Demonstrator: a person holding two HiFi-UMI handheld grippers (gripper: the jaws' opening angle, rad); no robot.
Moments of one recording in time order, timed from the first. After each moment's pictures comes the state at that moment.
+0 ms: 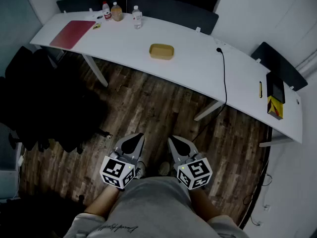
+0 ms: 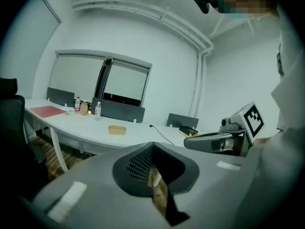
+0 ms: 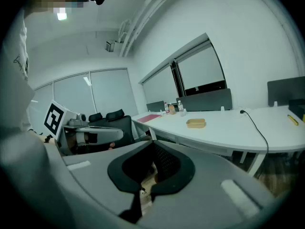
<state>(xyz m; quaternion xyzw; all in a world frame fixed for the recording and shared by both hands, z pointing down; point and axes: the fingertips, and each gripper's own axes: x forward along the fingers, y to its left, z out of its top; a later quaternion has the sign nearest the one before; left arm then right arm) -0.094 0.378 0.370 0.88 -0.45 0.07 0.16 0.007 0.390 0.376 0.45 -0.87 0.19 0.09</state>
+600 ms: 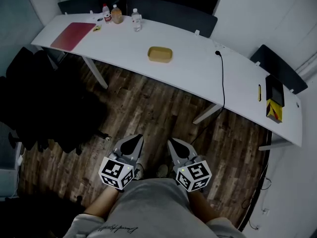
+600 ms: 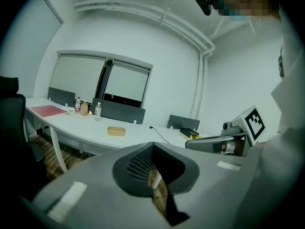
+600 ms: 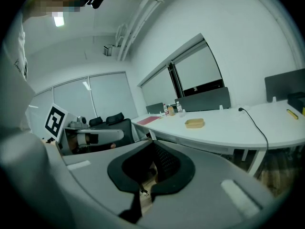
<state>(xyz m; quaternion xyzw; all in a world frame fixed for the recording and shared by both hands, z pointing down) -0.080 0.375 0.366 0.87 -0.45 0.06 0.16 0.024 0.389 0.376 0.45 -0.87 0.20 0.07</state>
